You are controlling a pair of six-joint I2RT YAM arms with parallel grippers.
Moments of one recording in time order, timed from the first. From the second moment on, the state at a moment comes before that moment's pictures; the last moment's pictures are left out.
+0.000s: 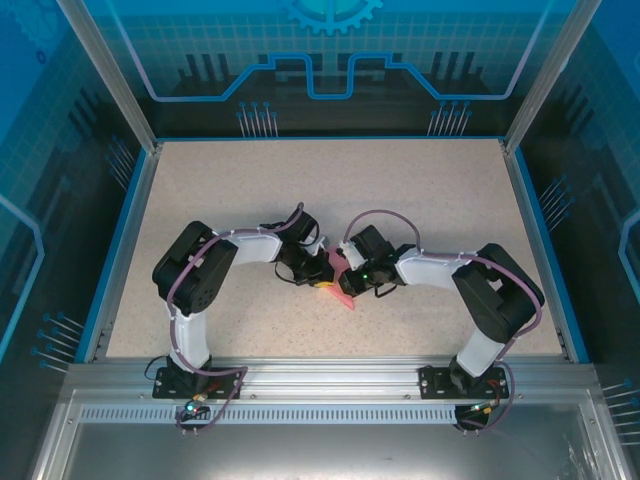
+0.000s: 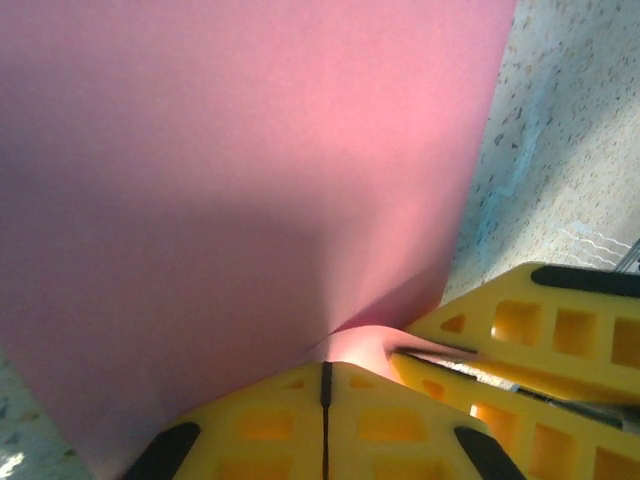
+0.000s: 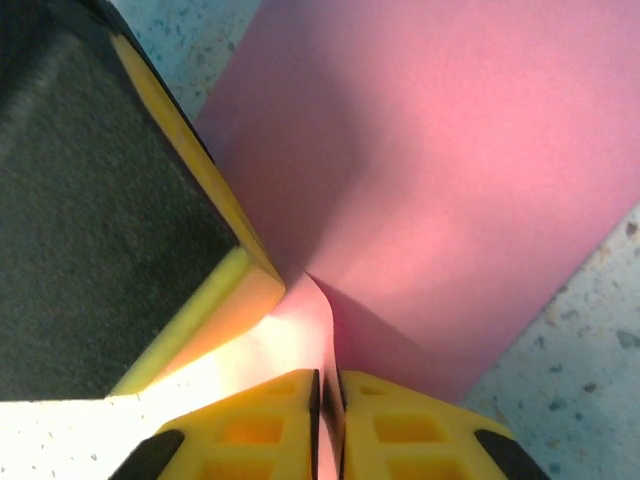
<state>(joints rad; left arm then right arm) -0.55 1.94 1.06 -0.34 0.66 -0.66 0.66 1.68 0.82 -0.26 -0.29 0.22</state>
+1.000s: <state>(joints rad) -0.54 1.94 1.06 -0.34 0.67 -0.66 0.63 1.70 0.83 -0.36 -0.61 0.43</state>
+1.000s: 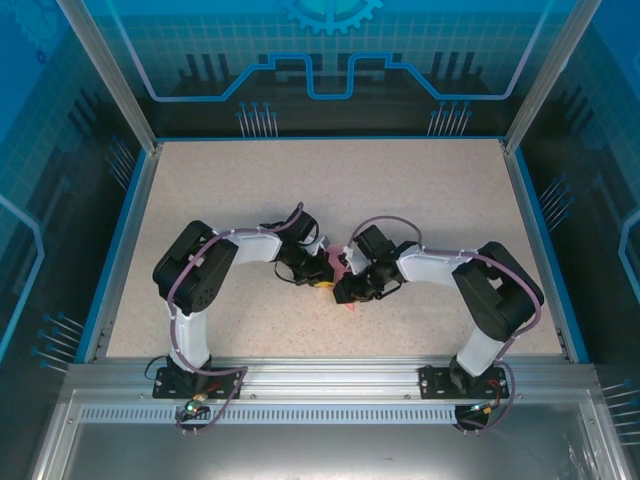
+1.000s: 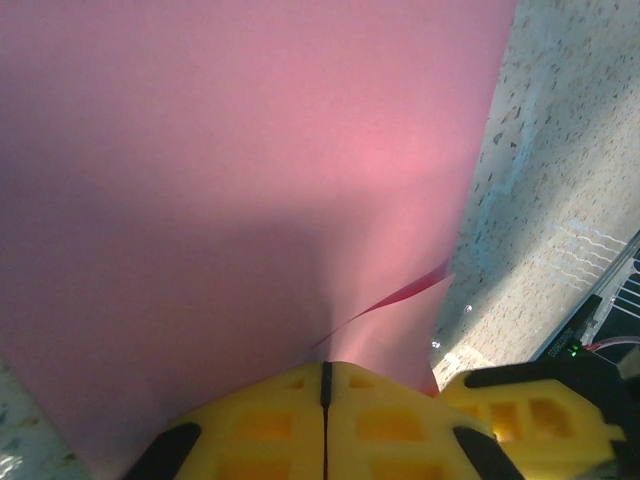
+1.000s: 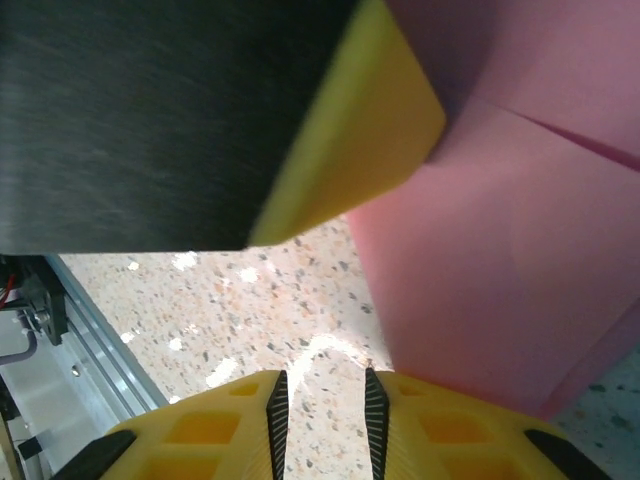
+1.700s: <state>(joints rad) -0.54 1.95 1.08 -0.36 0.67 -0.66 0.63 1.70 0.80 -0.37 -0.60 0.43</state>
